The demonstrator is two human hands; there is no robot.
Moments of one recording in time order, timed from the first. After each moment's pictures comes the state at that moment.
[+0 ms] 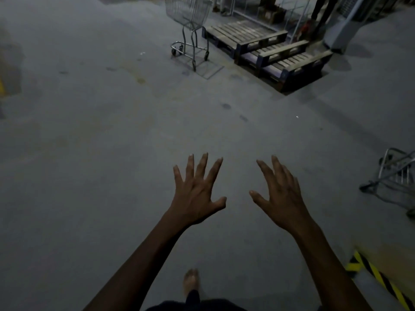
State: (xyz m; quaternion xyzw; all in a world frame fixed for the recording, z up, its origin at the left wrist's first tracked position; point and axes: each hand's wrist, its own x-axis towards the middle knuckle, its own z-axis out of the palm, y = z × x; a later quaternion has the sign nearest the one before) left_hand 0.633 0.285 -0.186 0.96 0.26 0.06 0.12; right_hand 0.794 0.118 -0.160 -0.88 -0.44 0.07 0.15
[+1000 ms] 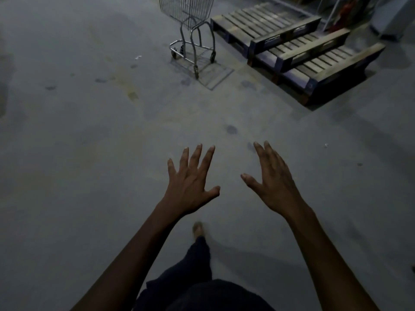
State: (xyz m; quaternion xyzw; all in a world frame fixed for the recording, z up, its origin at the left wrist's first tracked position) left_hand 1.190 0.668 -0.188 0.94 0.31 0.01 0.12; right_hand 1.370 0.524 -0.182 -0.84 -0.47 0.15 0.22
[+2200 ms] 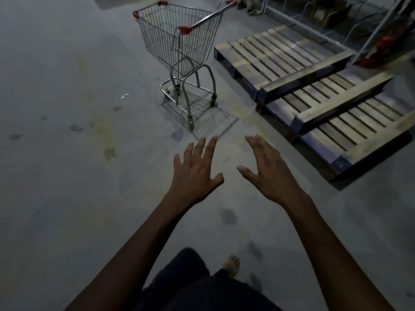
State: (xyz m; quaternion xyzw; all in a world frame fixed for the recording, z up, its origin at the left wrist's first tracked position) left_hand 1.820 1.295 -0.174 0.92 0.37 0.06 0.11; right_hand 1.994 1.179 -0.171 -0.81 -0.53 0.14 0.22
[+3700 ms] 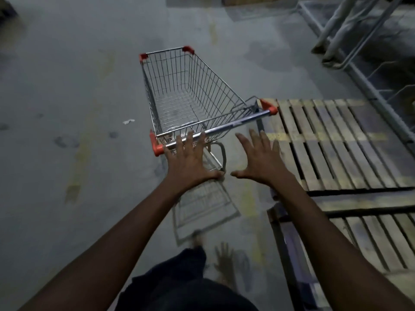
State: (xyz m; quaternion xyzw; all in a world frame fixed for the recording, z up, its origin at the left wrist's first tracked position) left_hand 2.388 2.002 -0.224 0.79 0.60 0.03 0.11; right_hand 2.605 1.977 -0.204 -0.69 -0.72 0.07 -0.03
